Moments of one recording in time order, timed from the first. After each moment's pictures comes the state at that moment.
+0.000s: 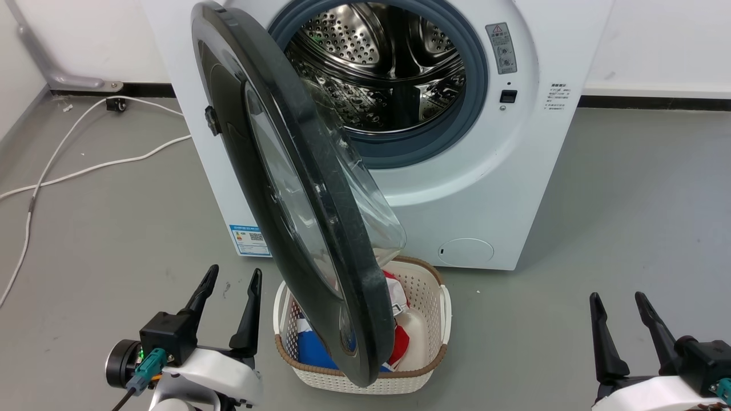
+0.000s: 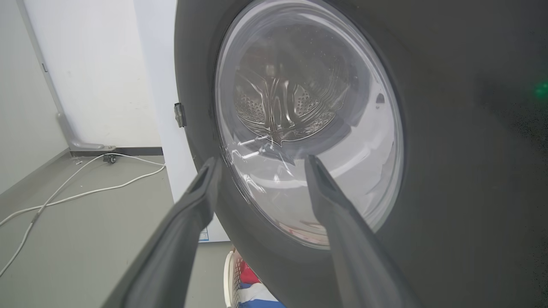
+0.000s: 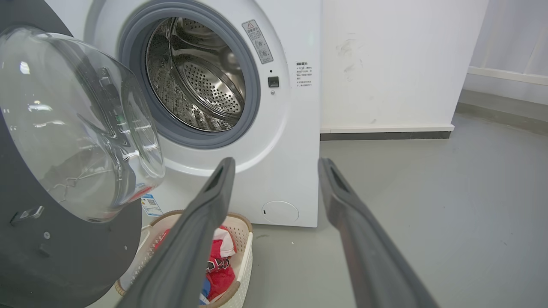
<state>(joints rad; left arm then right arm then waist) -0.09 0.15 -0.10 0.25 -0.22 -0.13 -0.26 0.10 -0.05 -0.09 0.02 0.14 0.13 -0.14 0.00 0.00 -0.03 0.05</state>
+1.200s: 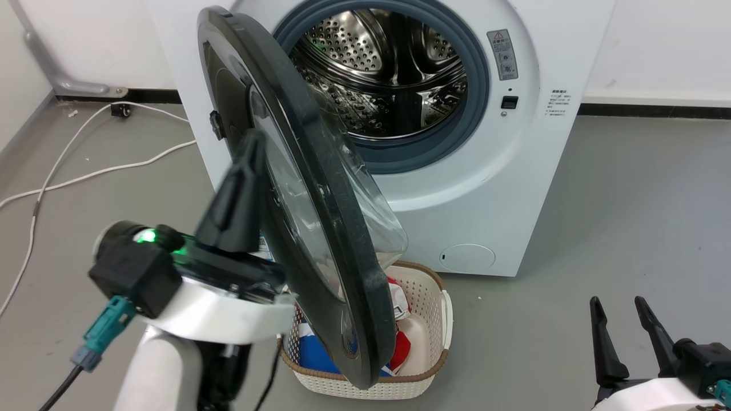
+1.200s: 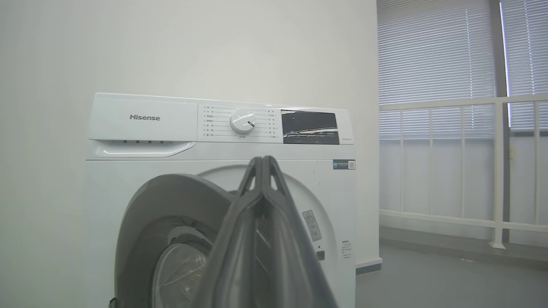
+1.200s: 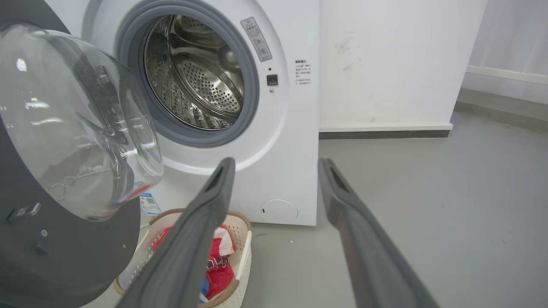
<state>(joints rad) -0.23 0.12 -0.16 -0.26 -0.29 -0.12 -0.14 0.10 -0.05 -0.09 0.05 0.13 0.13 -0.15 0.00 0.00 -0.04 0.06</state>
